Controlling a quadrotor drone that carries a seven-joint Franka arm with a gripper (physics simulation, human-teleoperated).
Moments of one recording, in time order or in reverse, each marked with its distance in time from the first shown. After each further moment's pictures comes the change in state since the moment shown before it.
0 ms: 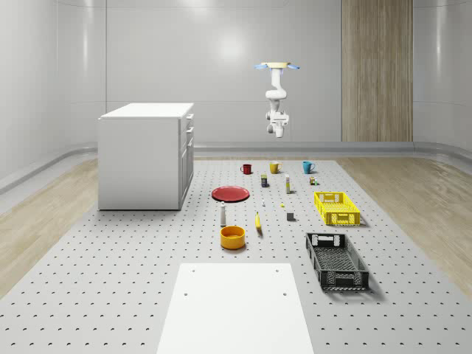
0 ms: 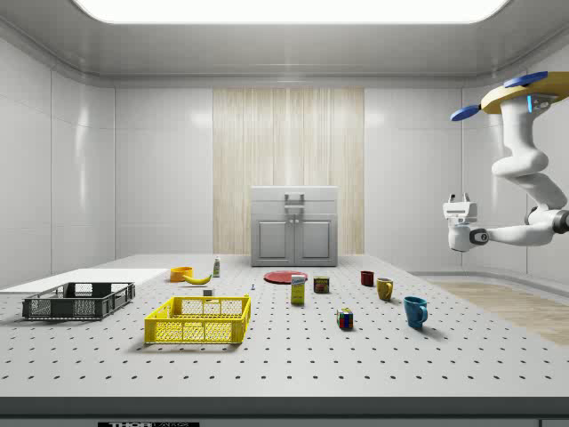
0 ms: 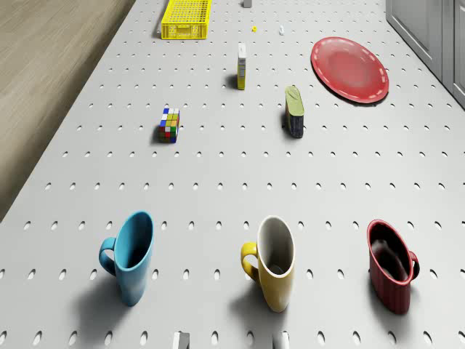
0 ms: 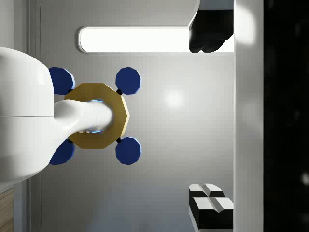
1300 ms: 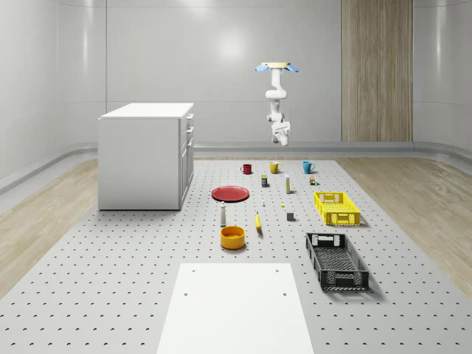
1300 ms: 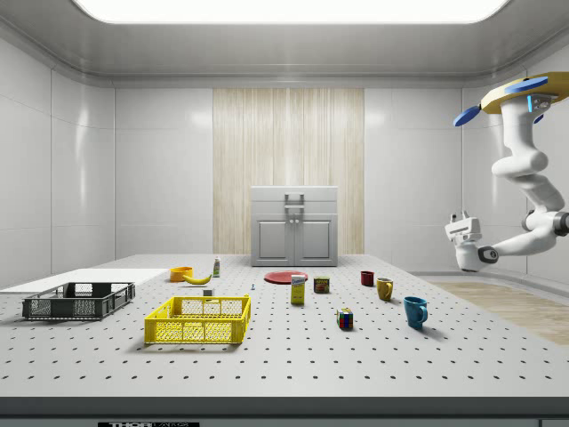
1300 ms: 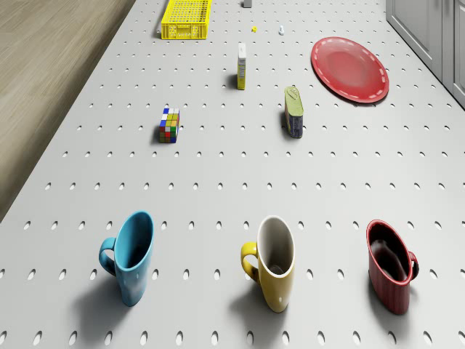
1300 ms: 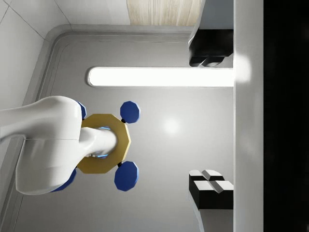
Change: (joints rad) arm 0.037 0.084 -0.214 0.255 0.345 -0.195 -0.054
